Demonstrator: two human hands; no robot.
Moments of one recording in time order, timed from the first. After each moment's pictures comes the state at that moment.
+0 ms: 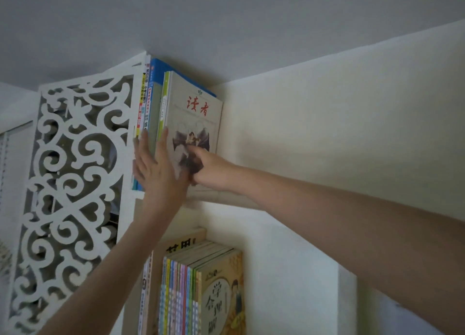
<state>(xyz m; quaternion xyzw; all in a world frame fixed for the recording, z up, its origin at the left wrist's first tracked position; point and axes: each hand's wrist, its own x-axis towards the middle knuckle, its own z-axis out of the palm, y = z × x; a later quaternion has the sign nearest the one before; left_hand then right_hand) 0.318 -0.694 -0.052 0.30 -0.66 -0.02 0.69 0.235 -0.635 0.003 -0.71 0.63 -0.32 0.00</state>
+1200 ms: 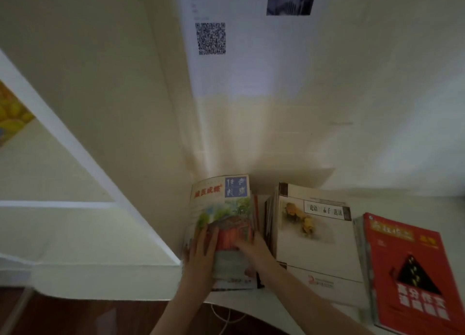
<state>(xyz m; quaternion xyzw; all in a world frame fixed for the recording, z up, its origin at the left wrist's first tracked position) 0.237 -0.430 -0.634 0.11 -0.98 -0.19 -0.03 0.144 -0.305 -0.579 0.08 0.69 -0.60 0.39</state>
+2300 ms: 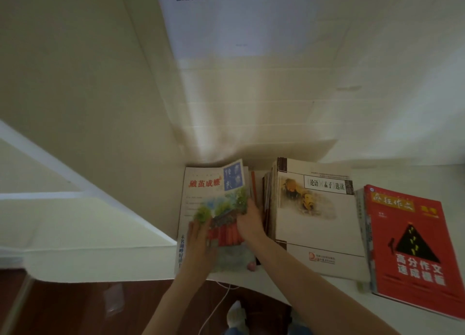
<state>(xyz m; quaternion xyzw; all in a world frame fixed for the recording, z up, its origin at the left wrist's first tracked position) 0.241 -0.414 -0.621 0.23 -0.89 -0.40 -0.02 0.125 -0.331 -0.635 0.08 0.79 -0.54 0.28</state>
